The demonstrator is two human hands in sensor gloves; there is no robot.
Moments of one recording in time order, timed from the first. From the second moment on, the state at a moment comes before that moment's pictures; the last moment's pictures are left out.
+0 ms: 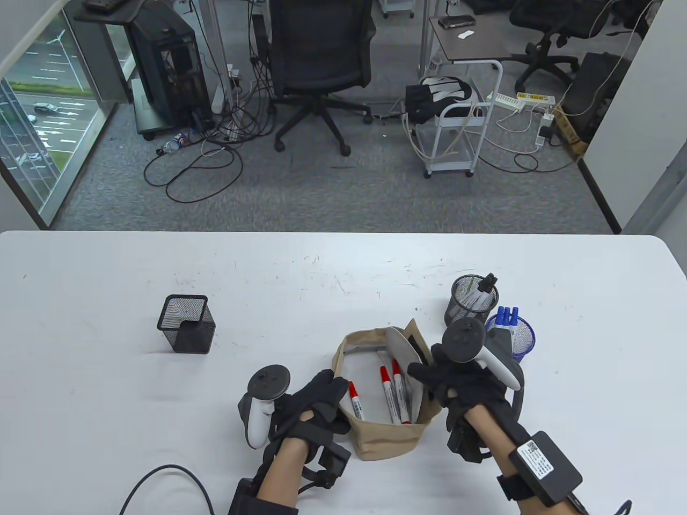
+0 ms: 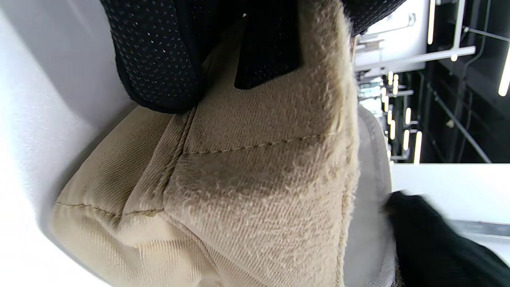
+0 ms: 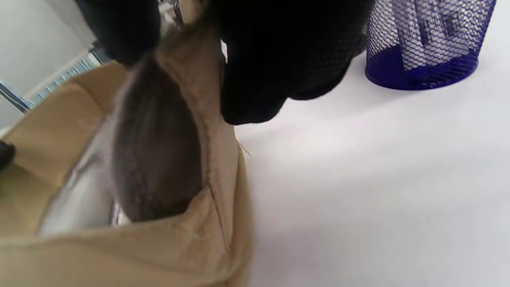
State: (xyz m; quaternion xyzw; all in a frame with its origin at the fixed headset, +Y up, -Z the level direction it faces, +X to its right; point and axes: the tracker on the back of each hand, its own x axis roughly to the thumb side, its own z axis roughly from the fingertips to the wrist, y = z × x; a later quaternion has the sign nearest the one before) left_hand -0.116 -0.778 -0.326 -0.24 0.06 0.60 0.76; right_hand 0.174 -0.687 -0.361 0.00 0.22 0.96 0.18
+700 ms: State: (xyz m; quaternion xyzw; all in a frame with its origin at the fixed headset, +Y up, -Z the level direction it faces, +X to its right) left_hand -0.110 -0.711 -0.331 -0.17 0.10 0.39 0.90; right_hand 0.182 -0.702 -0.366 -0.01 0.18 0.95 0.24
